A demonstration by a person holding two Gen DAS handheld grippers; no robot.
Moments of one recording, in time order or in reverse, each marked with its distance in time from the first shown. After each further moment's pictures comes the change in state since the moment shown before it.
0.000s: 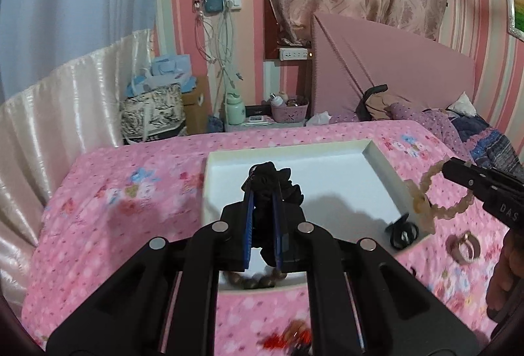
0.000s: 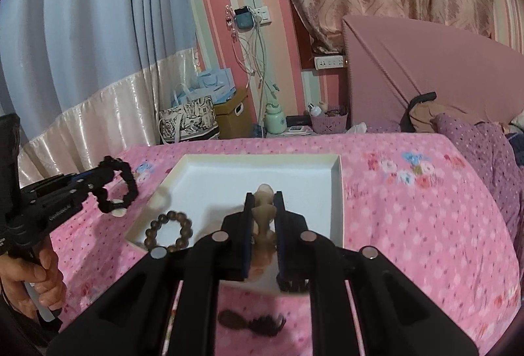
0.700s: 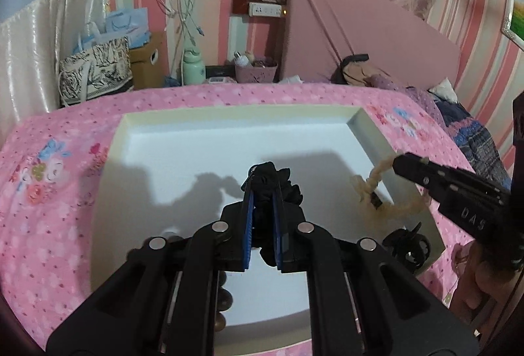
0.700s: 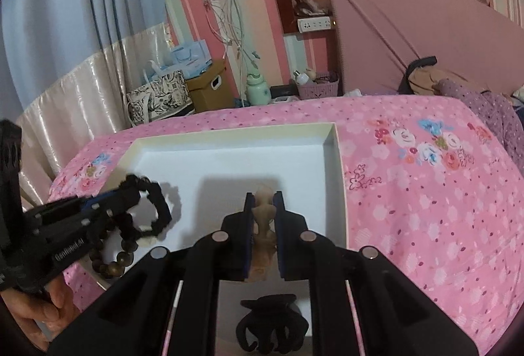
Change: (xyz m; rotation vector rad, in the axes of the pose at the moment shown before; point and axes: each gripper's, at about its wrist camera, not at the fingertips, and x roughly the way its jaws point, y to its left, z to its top) left arm 0.119 -0.039 -0.023 -0.030 0.158 -0.155; right arm 0.102 -0.041 -0.017 0.076 0.113 -0.034
